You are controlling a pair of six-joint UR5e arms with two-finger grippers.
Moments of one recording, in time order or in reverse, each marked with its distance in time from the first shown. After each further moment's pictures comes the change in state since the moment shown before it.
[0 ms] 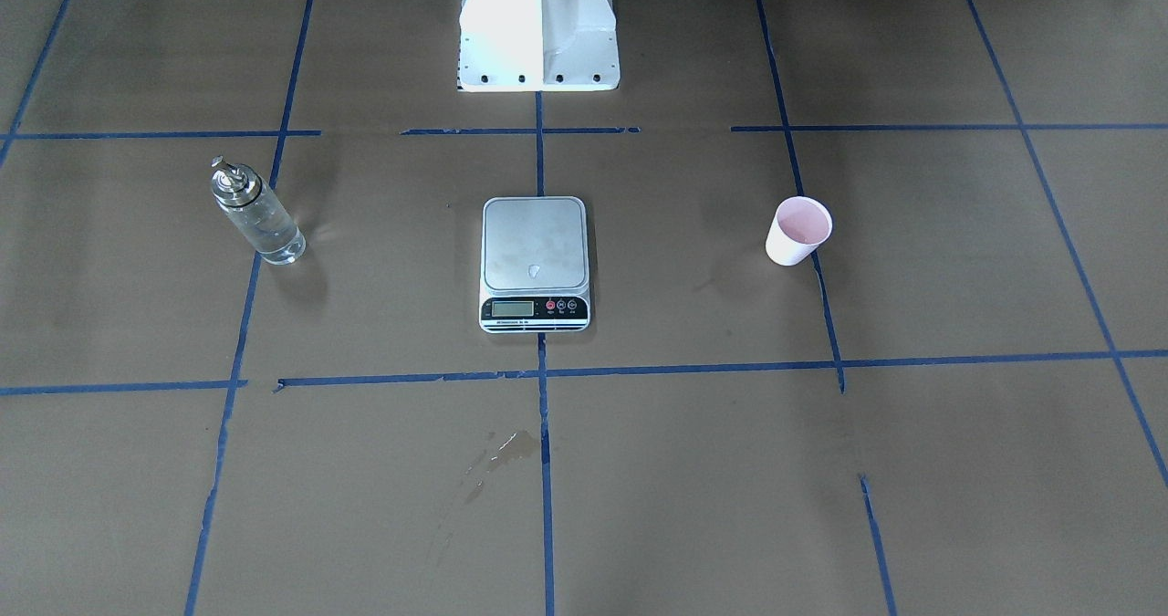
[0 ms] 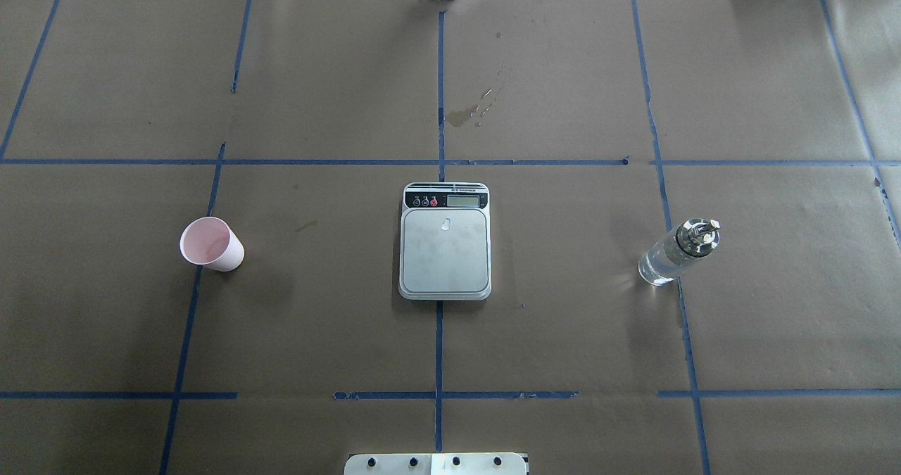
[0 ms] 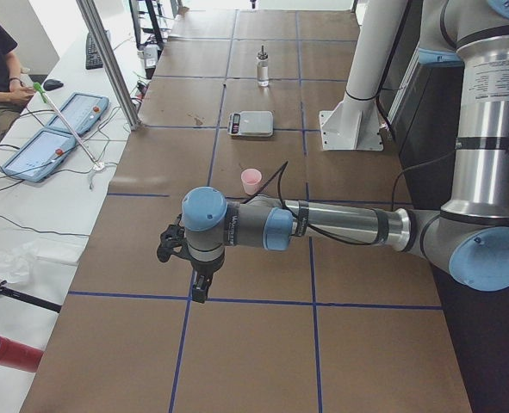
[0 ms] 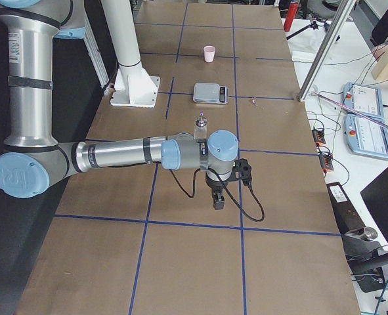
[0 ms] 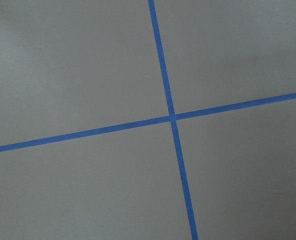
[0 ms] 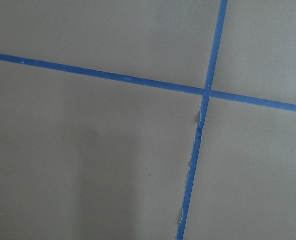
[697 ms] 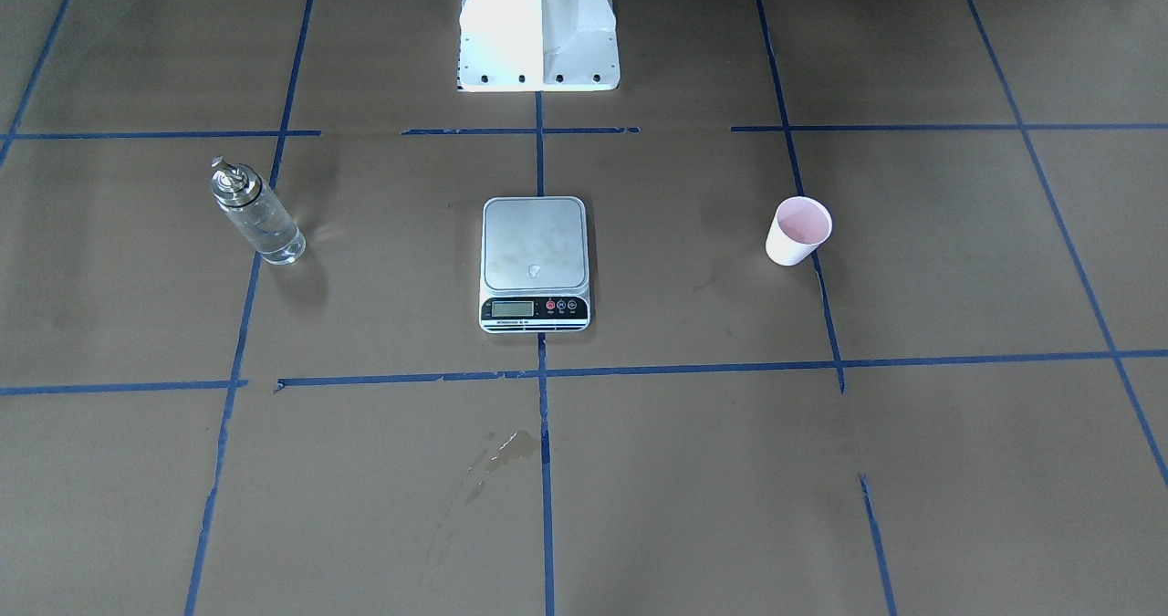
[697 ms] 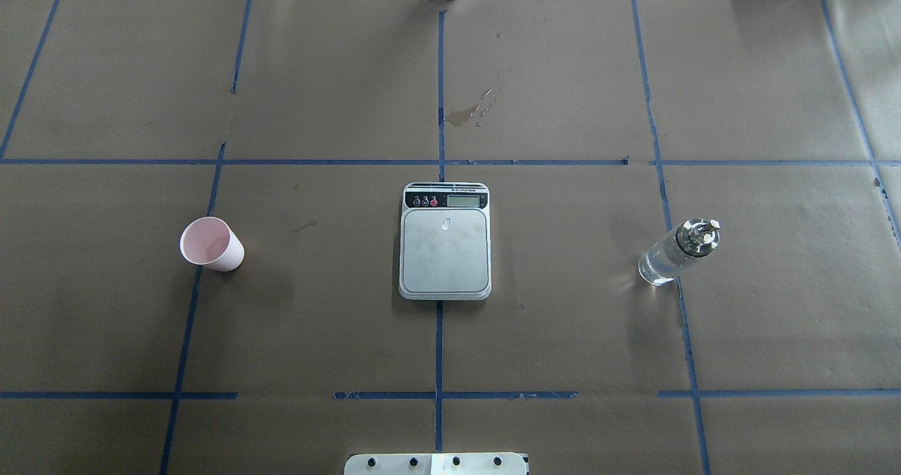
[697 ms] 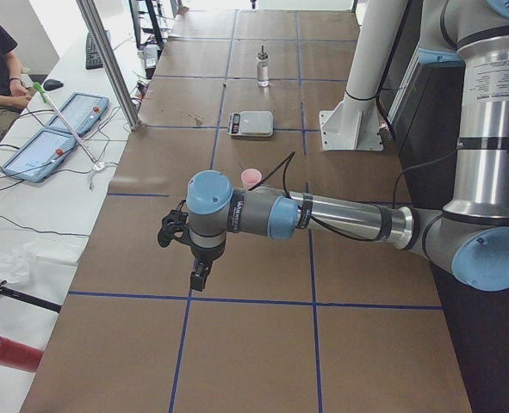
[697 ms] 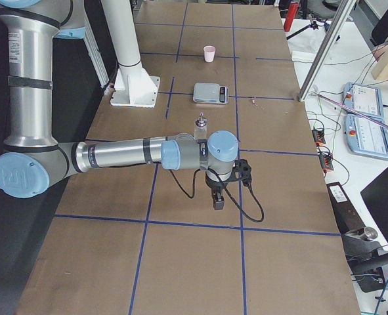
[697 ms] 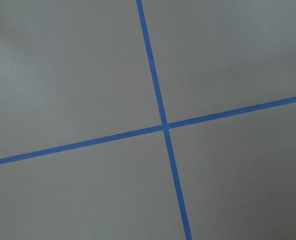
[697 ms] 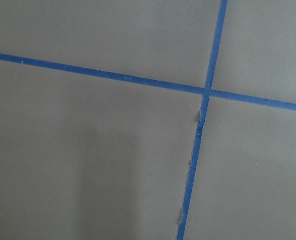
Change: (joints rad) left arm -0.002 0.013 -0.096 -0.002 -0.031 -0.006; right arm -0.001 -0.001 -0.002 0.000 0.002 0.001
